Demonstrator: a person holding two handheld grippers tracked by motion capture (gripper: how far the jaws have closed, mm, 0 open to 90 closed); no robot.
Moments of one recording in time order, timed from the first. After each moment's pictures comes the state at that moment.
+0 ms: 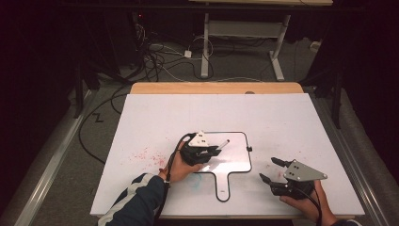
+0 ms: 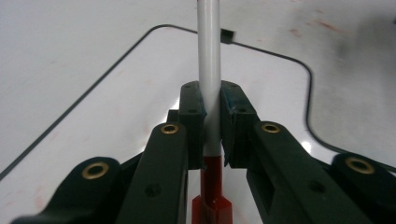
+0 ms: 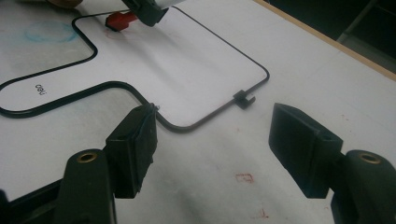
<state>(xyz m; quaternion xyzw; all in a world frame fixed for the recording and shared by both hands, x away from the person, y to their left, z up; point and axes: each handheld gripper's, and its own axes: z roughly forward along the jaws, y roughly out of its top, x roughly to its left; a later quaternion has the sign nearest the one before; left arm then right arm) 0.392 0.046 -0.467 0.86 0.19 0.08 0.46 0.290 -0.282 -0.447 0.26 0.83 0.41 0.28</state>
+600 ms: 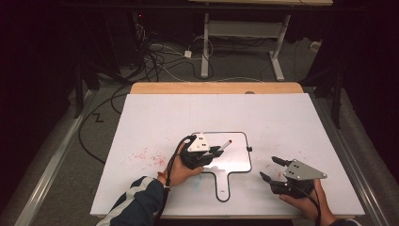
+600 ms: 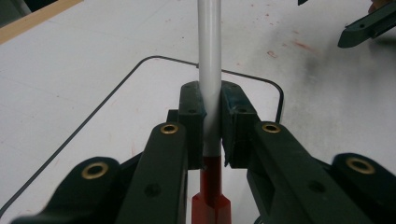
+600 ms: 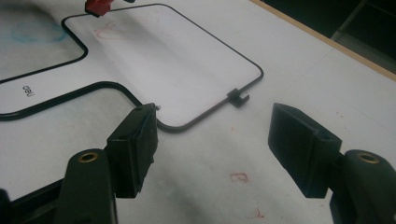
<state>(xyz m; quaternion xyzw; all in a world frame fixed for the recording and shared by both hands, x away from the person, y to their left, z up) 0.373 0.047 -0.448 0.85 0.17 0.12 0.48 0.293 -0.283 -0.448 0.27 0.82 0.41 0.28</state>
